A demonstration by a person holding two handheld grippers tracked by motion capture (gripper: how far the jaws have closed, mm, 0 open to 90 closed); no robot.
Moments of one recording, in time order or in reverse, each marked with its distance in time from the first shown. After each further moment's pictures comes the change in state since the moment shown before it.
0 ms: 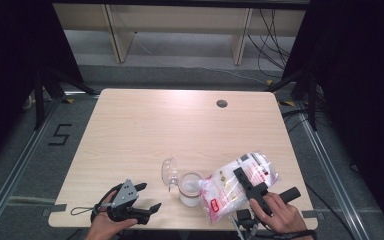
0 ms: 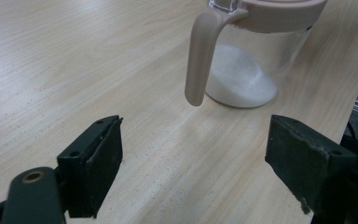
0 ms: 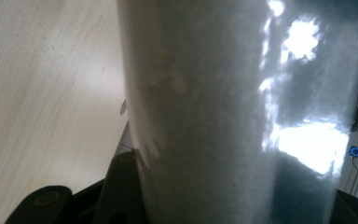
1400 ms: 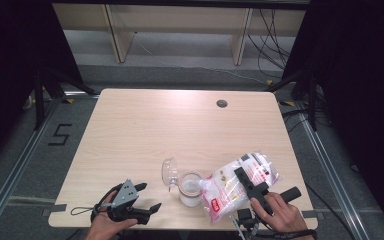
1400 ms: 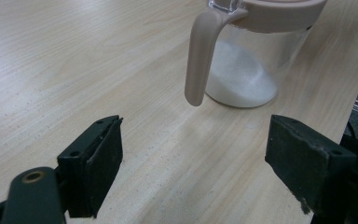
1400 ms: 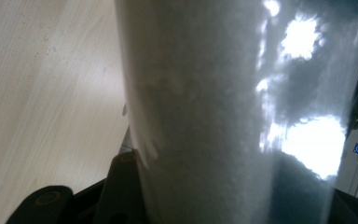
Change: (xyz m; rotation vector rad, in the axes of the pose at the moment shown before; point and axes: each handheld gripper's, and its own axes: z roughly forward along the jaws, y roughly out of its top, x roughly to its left) left arm 0.000 0.000 0.000 0.004 -0.003 -0.002; right arm 0.000 -0.002 0.000 -0.005 0.004 0.021
